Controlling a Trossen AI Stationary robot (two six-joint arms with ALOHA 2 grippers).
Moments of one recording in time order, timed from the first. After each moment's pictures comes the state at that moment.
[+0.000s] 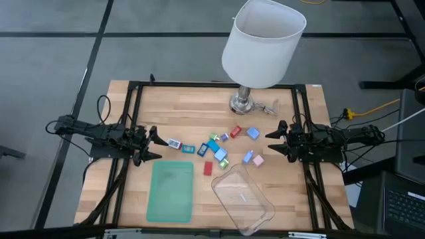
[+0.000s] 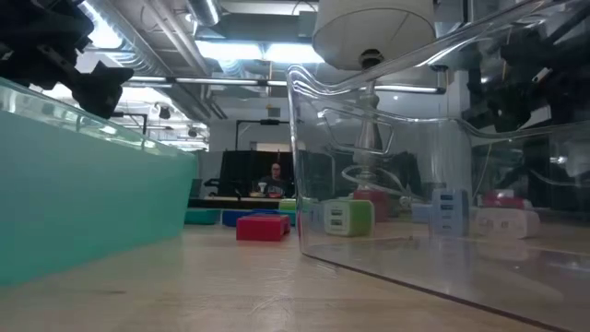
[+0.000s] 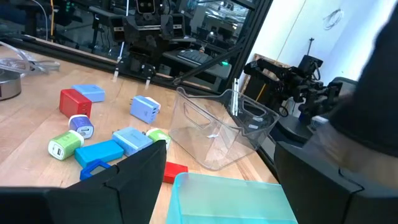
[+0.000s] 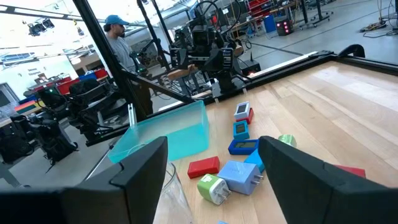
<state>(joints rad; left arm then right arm) -0.22 0.03 0.01 0.00 0.01 -0.35 0.17 0.03 0.02 0.02 0.09 0.38</state>
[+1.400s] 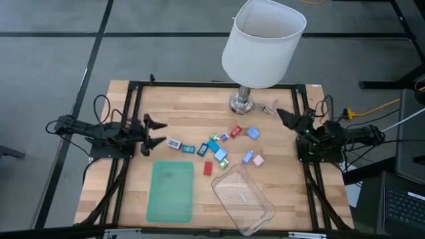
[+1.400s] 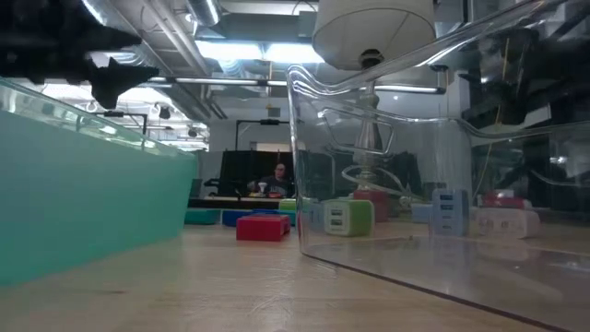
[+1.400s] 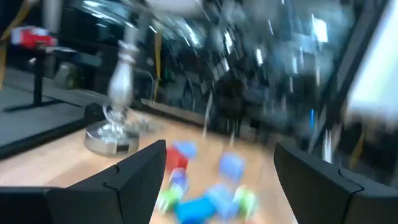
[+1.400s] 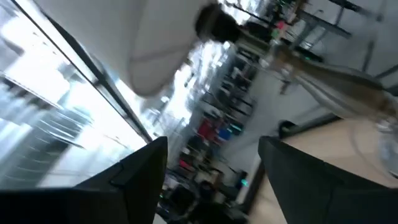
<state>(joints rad) -0.22 0.03 0.01 0.17 -0.43 -0.25 0.16 0.03 0.02 0.39 0.72 0.90</state>
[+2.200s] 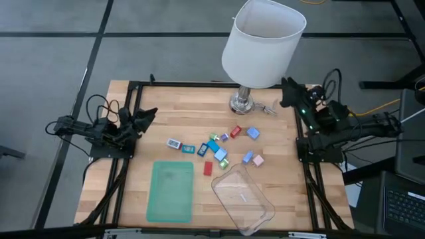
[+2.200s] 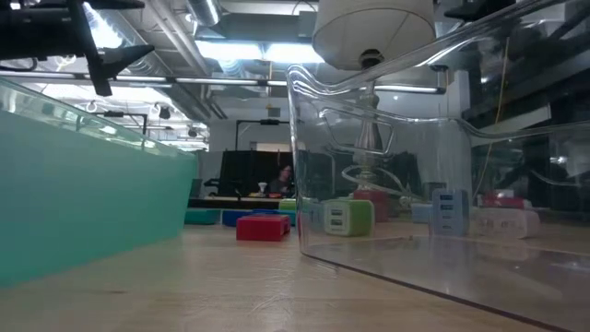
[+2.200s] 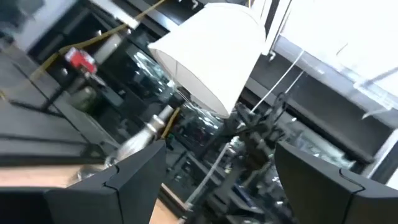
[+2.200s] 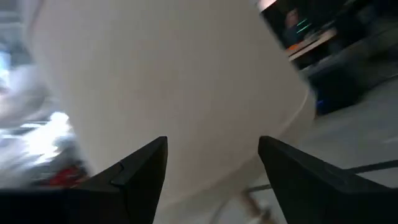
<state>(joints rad) -0.20 0.03 0.01 0.50 -0.66 -0.46 0.10 0.73 0.65 0.50 1.14 0.24</state>
